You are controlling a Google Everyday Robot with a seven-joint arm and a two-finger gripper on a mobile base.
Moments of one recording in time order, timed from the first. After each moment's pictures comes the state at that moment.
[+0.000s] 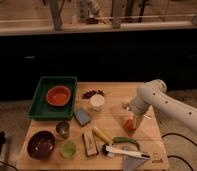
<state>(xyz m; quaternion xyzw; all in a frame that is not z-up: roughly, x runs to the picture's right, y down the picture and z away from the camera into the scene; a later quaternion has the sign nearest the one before) 0.204 0.165 0.809 -0.29 -0.13 -0.10 0.94</state>
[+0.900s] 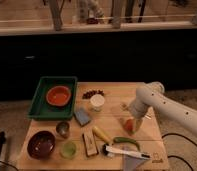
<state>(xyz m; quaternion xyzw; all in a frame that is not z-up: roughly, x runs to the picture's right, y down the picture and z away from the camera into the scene) 0.198 0.187 0.817 -0.33 -0.15 -0.10 0.93</state>
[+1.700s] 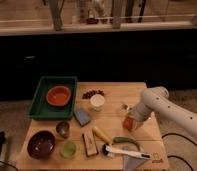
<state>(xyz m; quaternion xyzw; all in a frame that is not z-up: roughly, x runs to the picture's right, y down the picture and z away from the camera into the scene) 0.210 0.207 0.823 -0.33 -0.17 -0.08 0.93</state>
